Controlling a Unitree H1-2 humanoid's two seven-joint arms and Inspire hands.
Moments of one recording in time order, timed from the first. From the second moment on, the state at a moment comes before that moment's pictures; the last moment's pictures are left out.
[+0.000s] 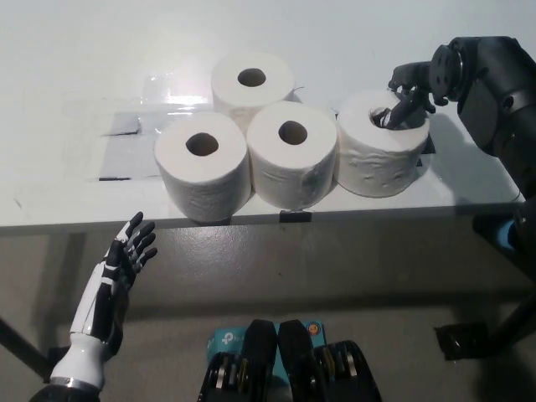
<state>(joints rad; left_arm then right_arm) -0.04 0.15 0.01 -0.18 -0.09 0.07 -0.09 -1.41 -0.24 0.69 1.41 -0.61 0.04 0.52</state>
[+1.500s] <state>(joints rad) -0.05 0.15 0.02 -0.18 -0.09 0.07 -0.09 -1.41 -0.37 0.46 1.20 -0.61 0.01 0.30</state>
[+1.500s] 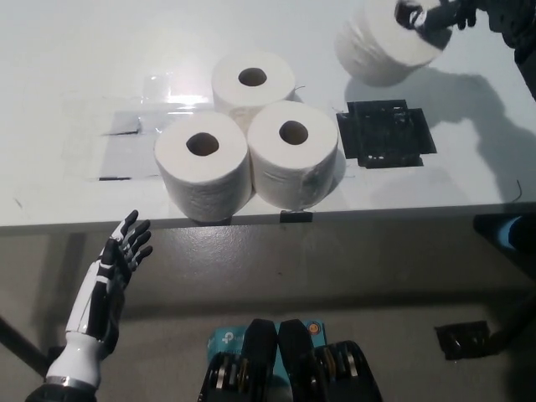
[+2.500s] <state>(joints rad) -0.02 0.16 0.02 -0.19 -0.09 0.07 -0.09 -1.29 -0.35 0.40 0.52 -0.62 0.13 0.33</state>
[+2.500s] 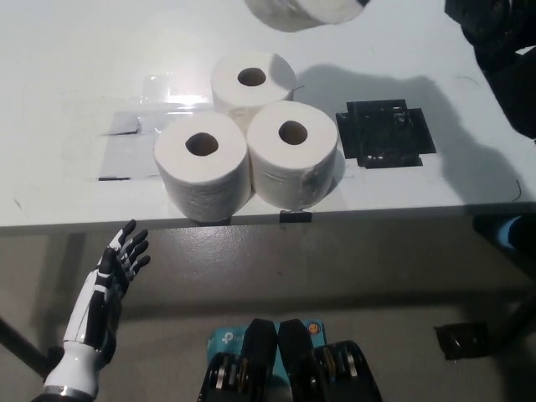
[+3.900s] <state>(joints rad) -0.03 0.16 0.02 -0.20 -0.09 0.08 -0.10 -1.31 -0.25 0.64 0.66 -0.70 0.10 0.50</state>
